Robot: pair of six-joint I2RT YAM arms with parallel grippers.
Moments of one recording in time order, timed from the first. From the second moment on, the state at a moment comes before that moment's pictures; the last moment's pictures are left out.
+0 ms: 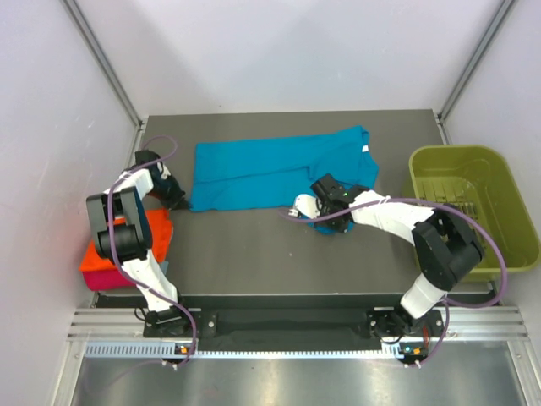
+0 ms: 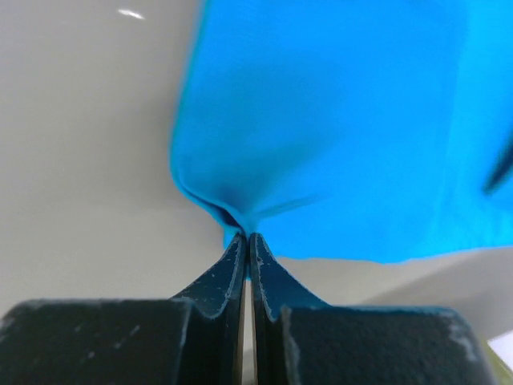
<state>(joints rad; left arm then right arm) 0.24 1.85 1.20 -0.57 0.33 -0.40 0.66 1.64 1.01 -0.61 0.12 -0.68</state>
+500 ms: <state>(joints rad) 0.24 1.78 1.35 -0.64 0.42 -0.34 0.47 1.60 1.30 -0.66 0.12 -0.69</state>
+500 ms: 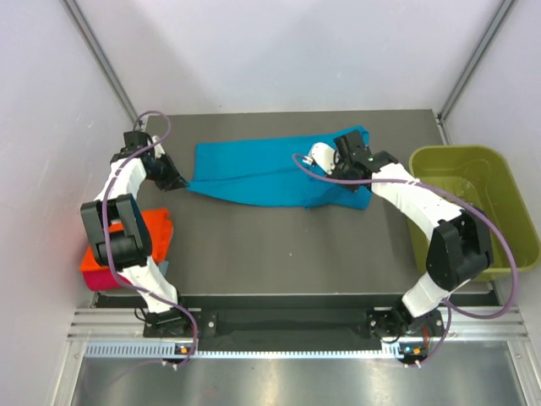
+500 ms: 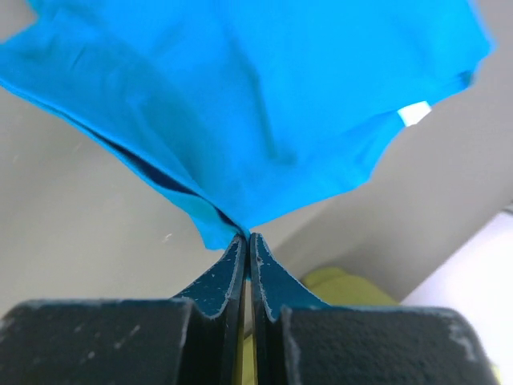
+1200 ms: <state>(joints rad) 0.20 2.03 1.71 -0.66 0.41 -0.25 0.33 1.83 1.69 -0.61 0.13 -0.69</state>
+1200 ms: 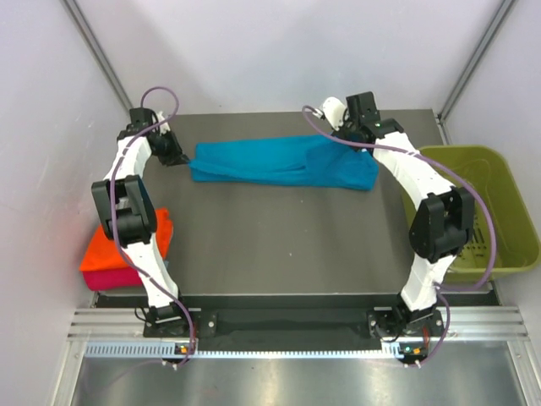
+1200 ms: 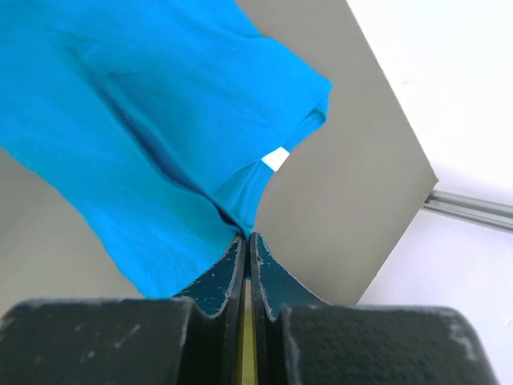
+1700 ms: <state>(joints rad) 0.15 2.19 1.87 -0.65 0.35 -0.21 0.31 2.10 1.94 -0.51 0.13 -0.69</state>
